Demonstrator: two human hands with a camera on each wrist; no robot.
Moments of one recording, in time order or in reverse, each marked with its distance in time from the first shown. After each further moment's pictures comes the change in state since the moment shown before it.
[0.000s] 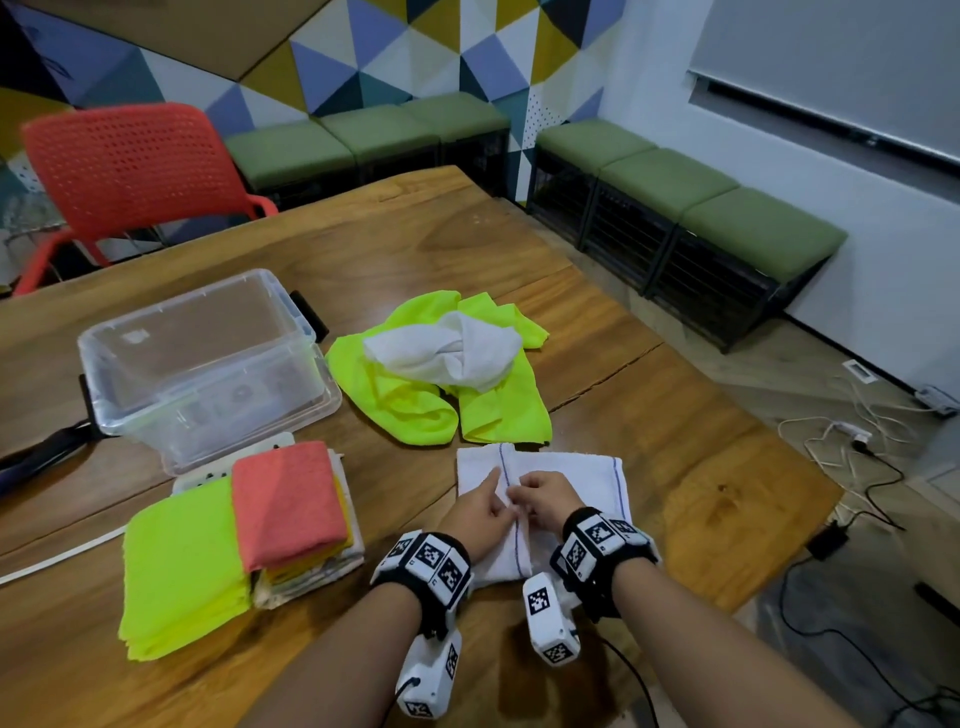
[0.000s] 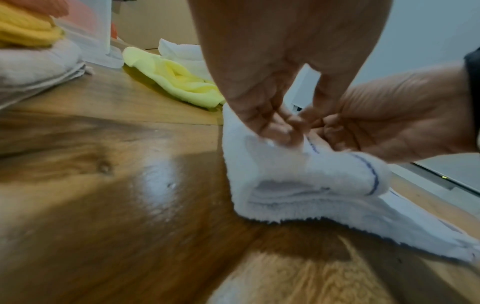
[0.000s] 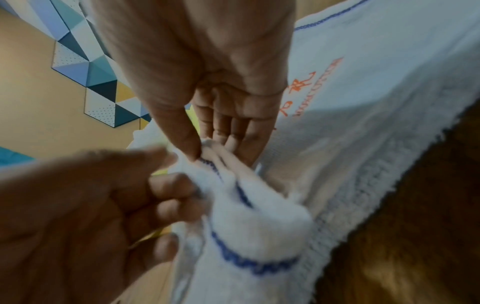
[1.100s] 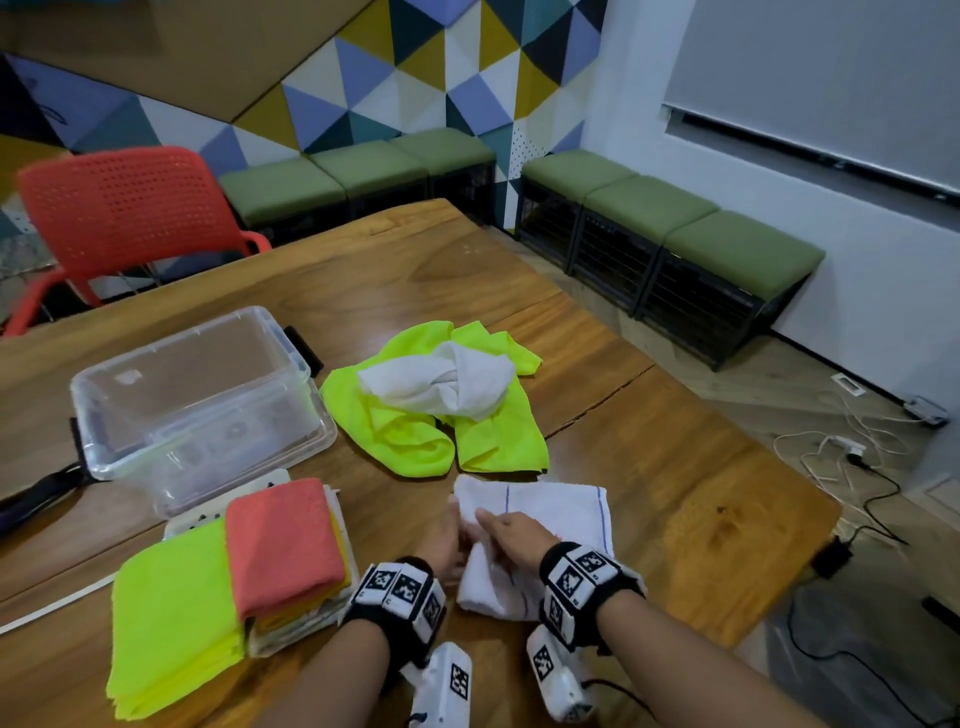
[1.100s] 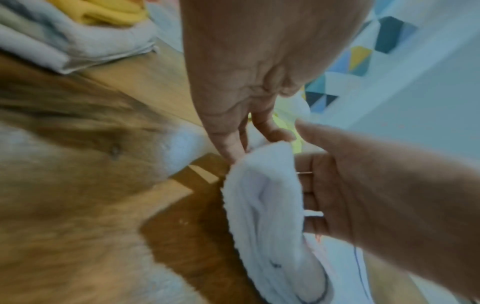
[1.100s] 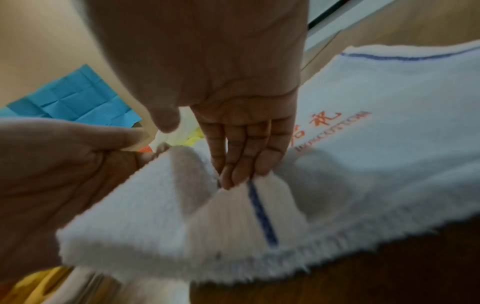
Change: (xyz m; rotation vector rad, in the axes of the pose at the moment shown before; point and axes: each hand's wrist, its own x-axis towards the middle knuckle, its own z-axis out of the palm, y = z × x) left_hand -0.010 -0.001 -0.026 -0.607 0.066 -0.330; right_hand -0.017 -0.020 0.021 -0.479 -0.163 -0.076
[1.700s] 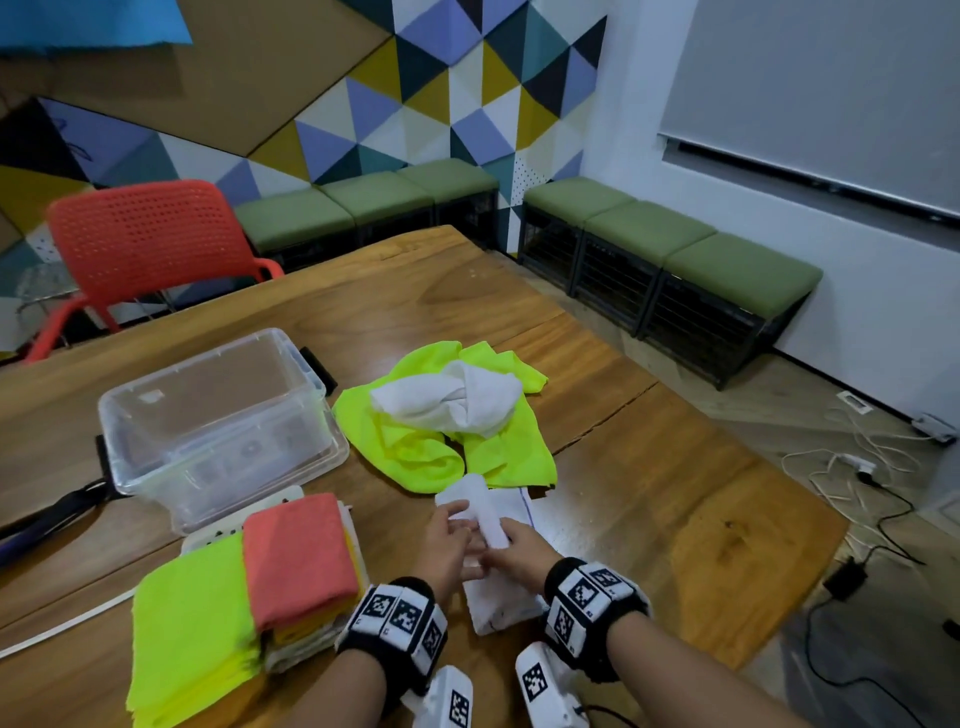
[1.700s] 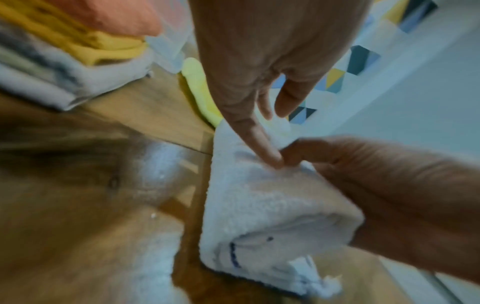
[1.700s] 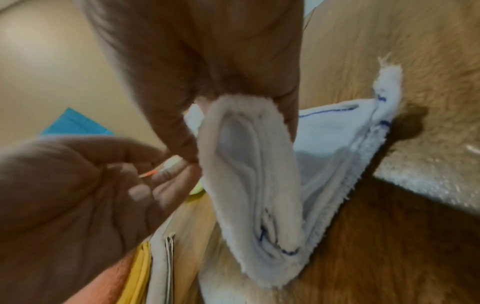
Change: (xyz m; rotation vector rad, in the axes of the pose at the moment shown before) left_hand -0.005 0.005 -0.010 -0.162 0.077 0.129; right_hand -0.017 -0.019 0.008 0.270 0.023 -0.063
